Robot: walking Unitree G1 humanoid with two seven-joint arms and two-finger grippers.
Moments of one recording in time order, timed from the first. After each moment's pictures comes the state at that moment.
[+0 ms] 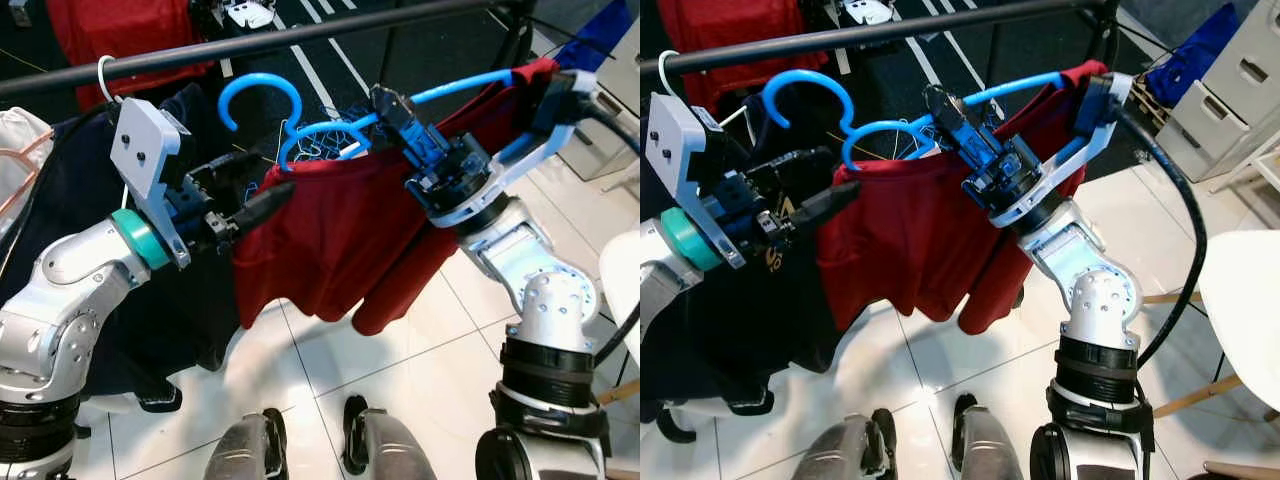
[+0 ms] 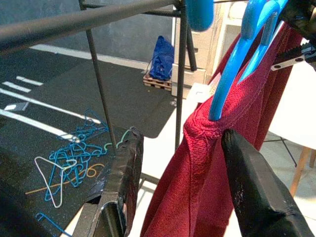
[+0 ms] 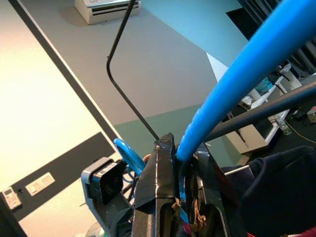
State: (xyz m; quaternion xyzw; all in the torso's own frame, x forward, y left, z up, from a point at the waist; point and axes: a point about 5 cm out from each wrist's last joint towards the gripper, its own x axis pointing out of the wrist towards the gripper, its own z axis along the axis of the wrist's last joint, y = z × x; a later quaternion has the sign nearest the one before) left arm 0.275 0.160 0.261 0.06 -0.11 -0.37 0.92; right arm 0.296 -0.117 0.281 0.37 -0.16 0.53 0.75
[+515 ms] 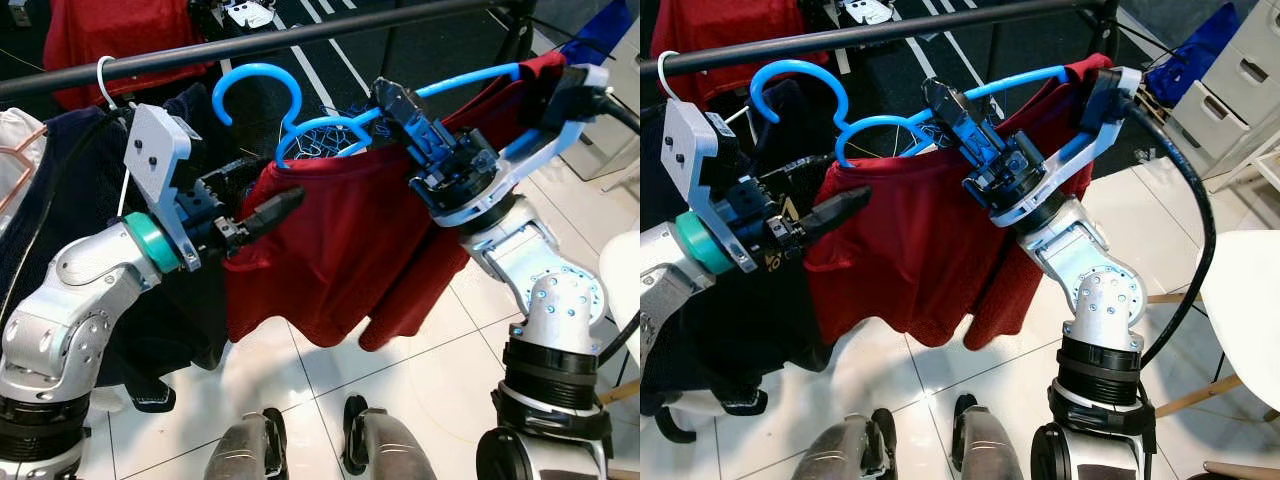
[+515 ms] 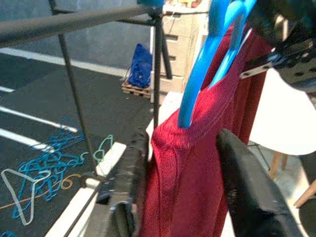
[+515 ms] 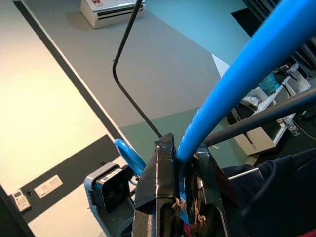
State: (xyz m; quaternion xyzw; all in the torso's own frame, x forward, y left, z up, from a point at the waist) left arm 0.273 0.145 0.260 0.04 -0.11 -0.42 0.90; right arm 0.293 -0.116 0.284 0.38 -0.16 0.53 0.74
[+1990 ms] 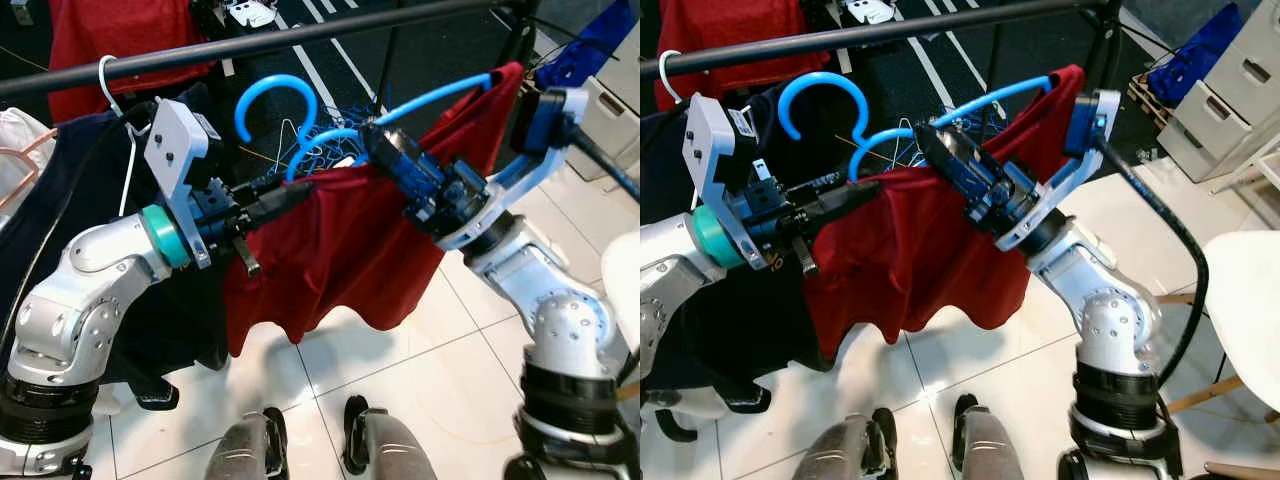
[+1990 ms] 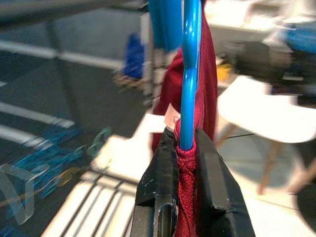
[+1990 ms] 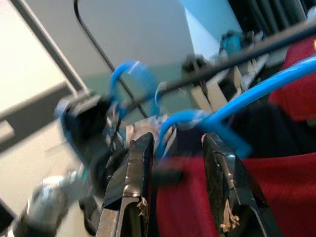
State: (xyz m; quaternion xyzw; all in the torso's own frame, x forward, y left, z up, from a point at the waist) left arm 0.286 0.146 0.258 0.06 -0.09 -0.42 0.90; right arm 0.276 -0.122 0.254 0.25 -0.11 0.51 0.81
